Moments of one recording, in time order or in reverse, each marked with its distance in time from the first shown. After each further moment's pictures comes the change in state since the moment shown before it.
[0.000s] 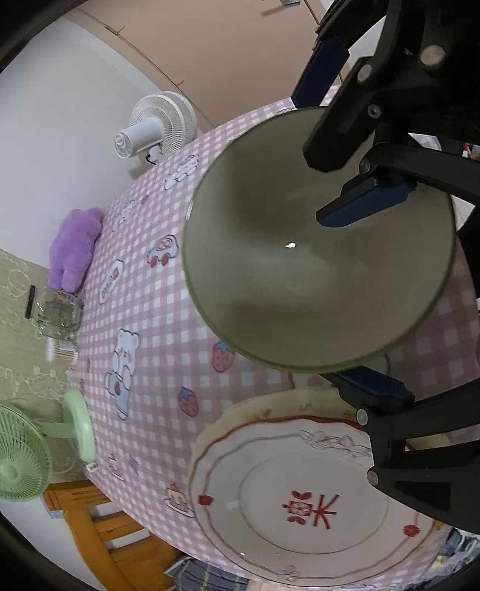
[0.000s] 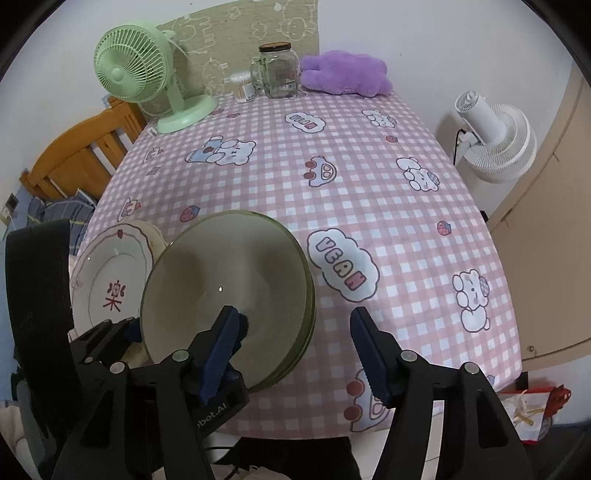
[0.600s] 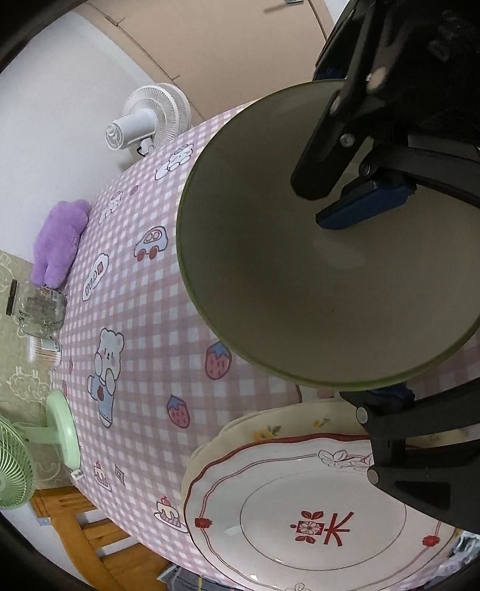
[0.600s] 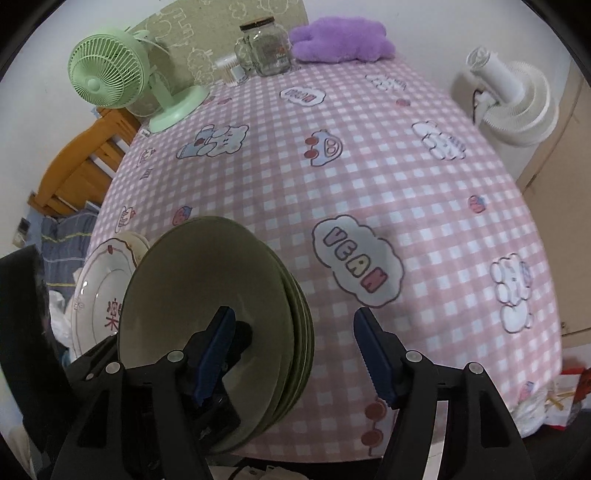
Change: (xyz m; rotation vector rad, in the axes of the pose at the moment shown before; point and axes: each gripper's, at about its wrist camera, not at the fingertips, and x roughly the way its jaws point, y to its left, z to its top) left arm 0.023 0.006 0.011 -0.027 0.074 0.008; right arm 0.050 -0.023 0.017 0.096 0.094 0.129
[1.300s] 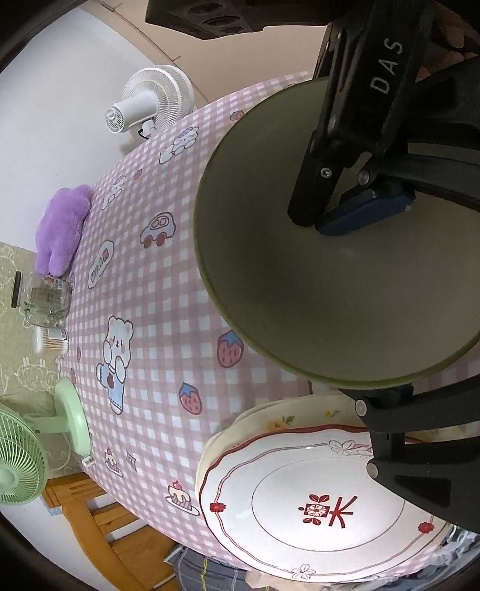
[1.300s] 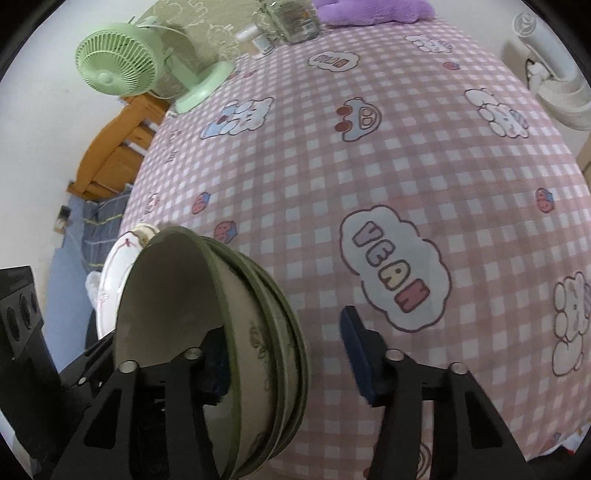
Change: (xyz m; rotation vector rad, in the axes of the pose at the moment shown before) left arm 0.000 -0.012 0.008 0.001 -0.016 0.094; right arm 0.038 -0.022 0.021 -0.024 0.122 0.239
